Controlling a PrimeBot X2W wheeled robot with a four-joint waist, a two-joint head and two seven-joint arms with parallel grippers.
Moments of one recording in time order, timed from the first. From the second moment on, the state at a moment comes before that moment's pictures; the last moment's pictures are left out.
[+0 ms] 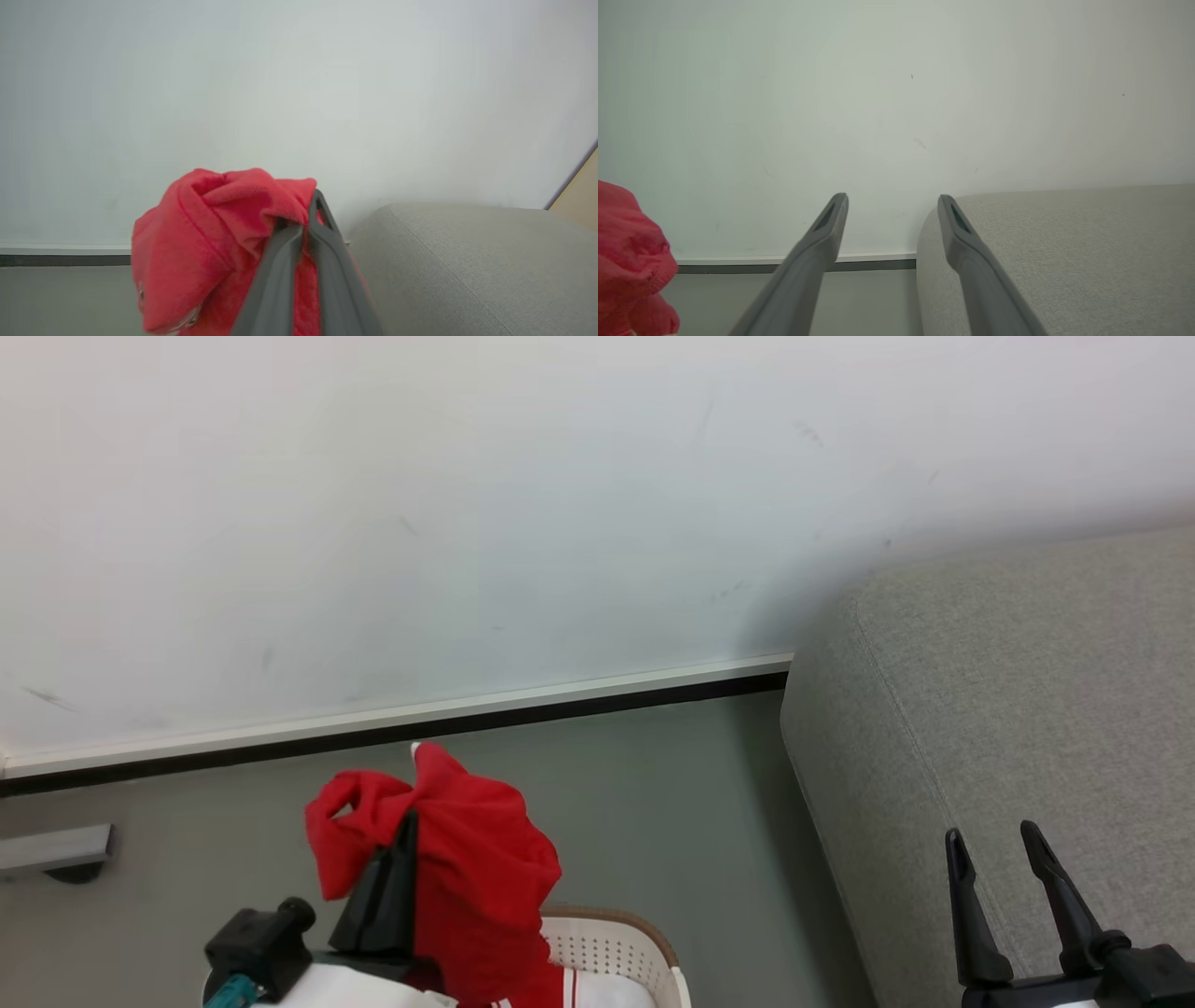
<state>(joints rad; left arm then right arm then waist) -0.07 0.11 -0.20 0.08 -0.37 0.01 -0.25 -0.01 -0.05 0.04 0.11 0.19 0.13 -0.26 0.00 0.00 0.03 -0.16</state>
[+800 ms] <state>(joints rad) -0.03 0.10 -0.19 0.07 -0.32 -0.05 -0.26 0.00 -0.06 0.12 0.12 0.18 0.13 -0.26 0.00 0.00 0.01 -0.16</state>
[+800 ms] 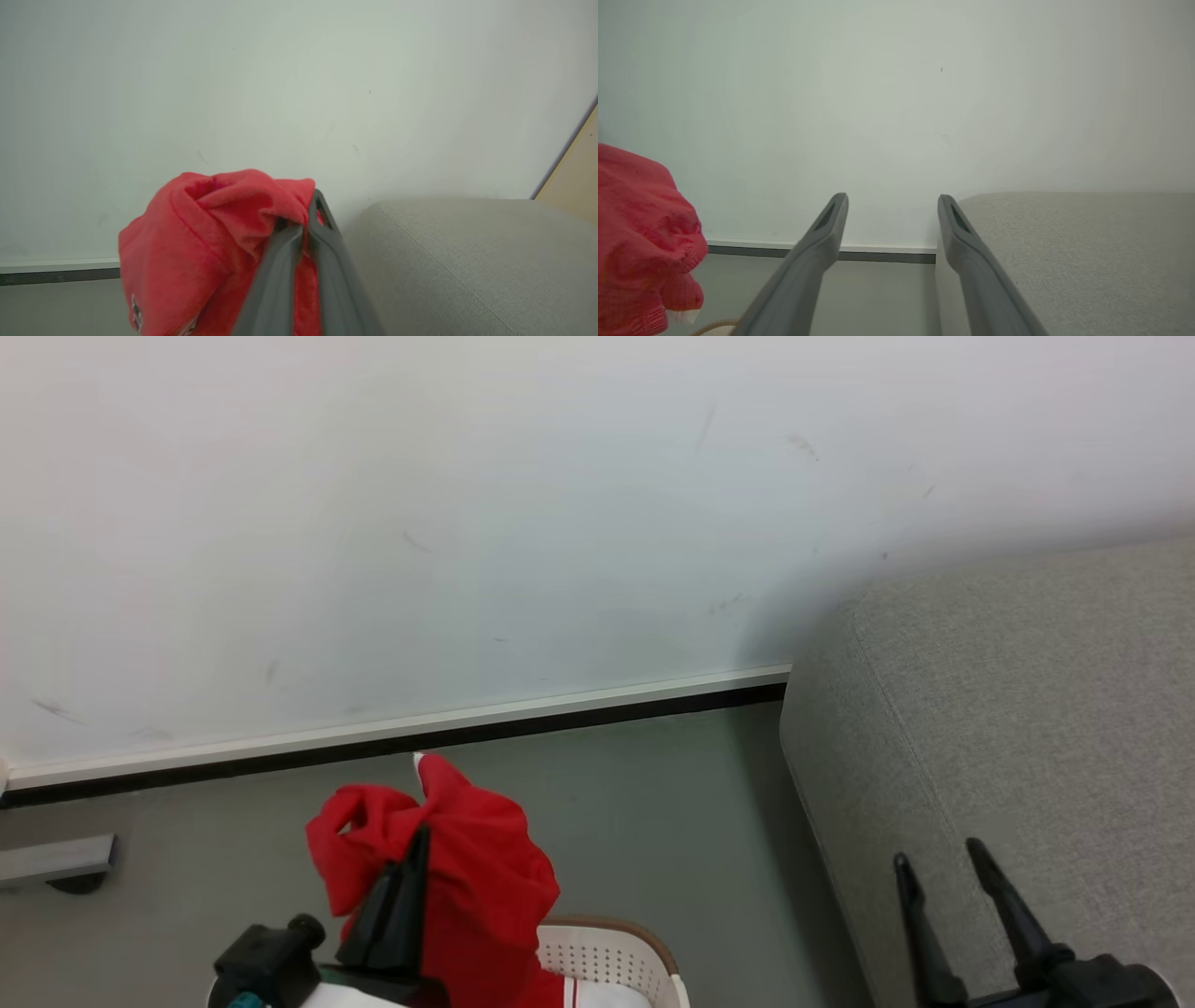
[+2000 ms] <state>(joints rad) -0.21 0.11 -0.62 0.05 -0.32 -0.13 -0.14 -0.27 -0.21 0.70 0.19 0.33 0.13 -0.26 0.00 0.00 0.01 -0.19</state>
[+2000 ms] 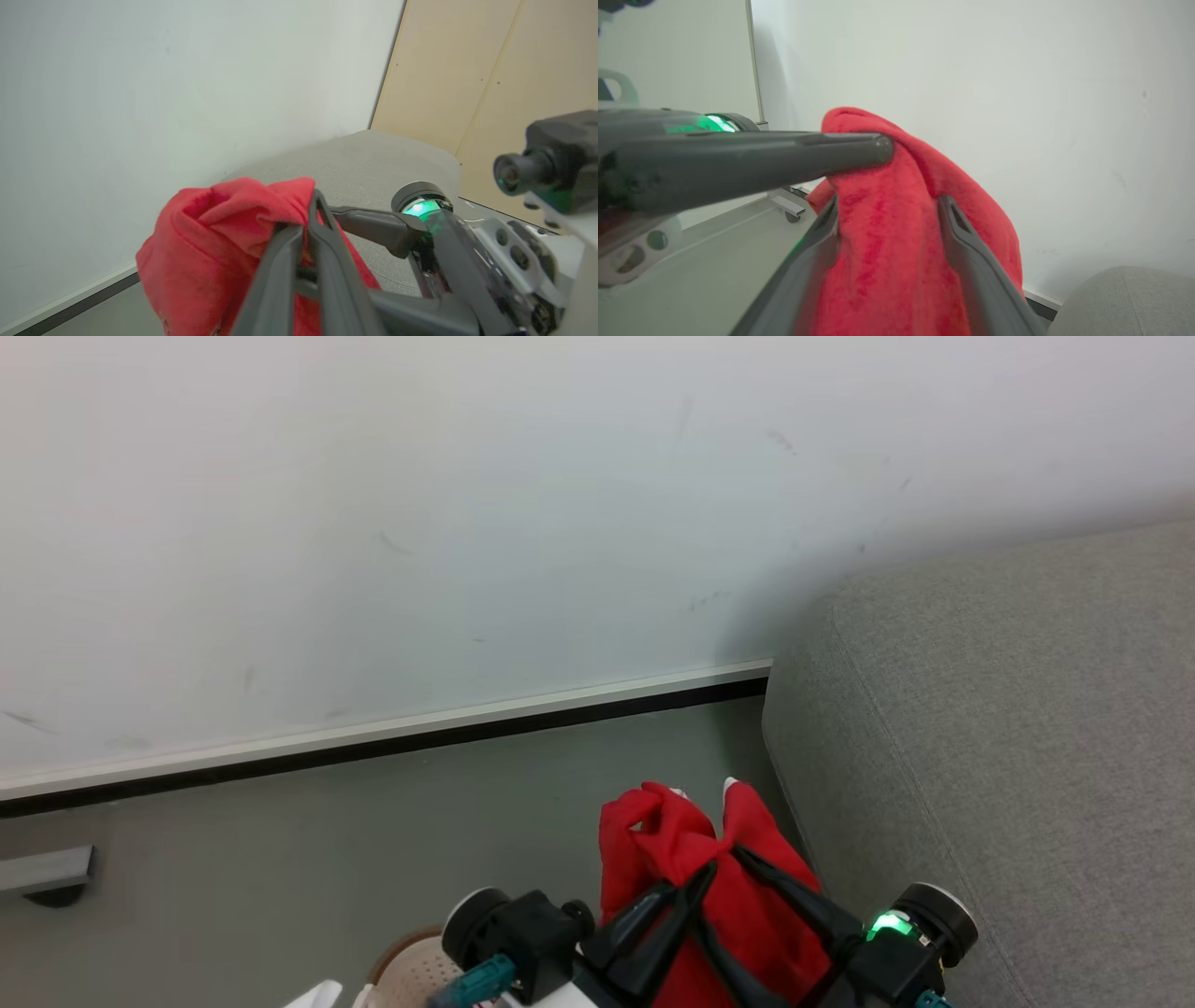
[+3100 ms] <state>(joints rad) -0.21 0.16 -0.66 0.07 -0.37 -0.09 -0.19 -0.21 -0.23 0.48 0.17 0.36 0.13 -0.26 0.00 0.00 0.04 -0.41</state>
